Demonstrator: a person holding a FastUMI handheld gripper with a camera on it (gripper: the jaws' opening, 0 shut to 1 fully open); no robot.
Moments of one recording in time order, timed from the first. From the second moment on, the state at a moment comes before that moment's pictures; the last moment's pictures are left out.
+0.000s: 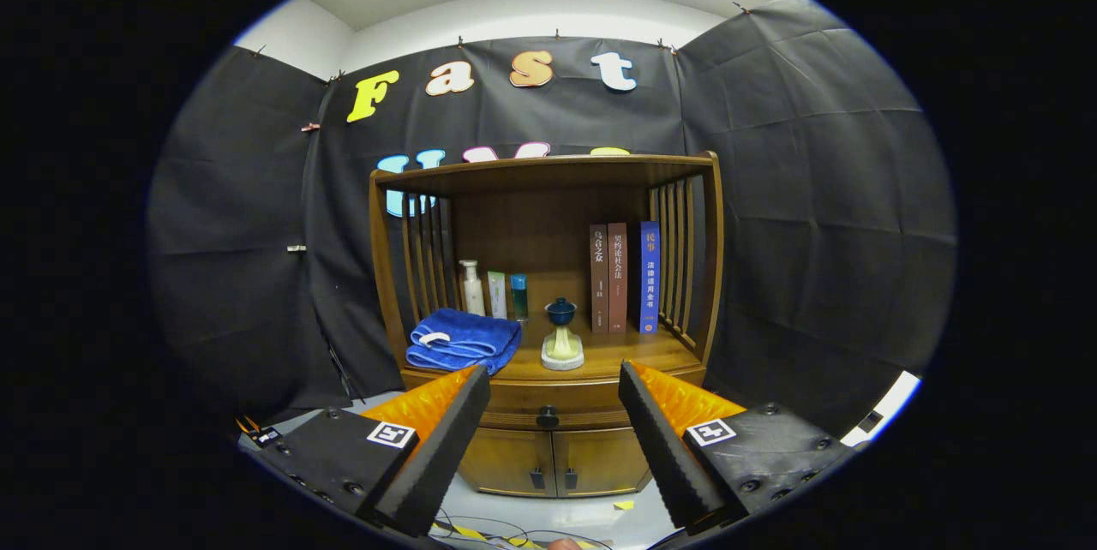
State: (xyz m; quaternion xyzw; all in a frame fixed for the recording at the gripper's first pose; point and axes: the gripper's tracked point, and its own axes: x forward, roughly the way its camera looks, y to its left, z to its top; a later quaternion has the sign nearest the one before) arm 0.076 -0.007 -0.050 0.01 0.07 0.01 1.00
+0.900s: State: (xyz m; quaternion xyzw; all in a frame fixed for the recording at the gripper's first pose) arm 0.075 -0.006 -0.052 0.01 0.08 0.01 1.00
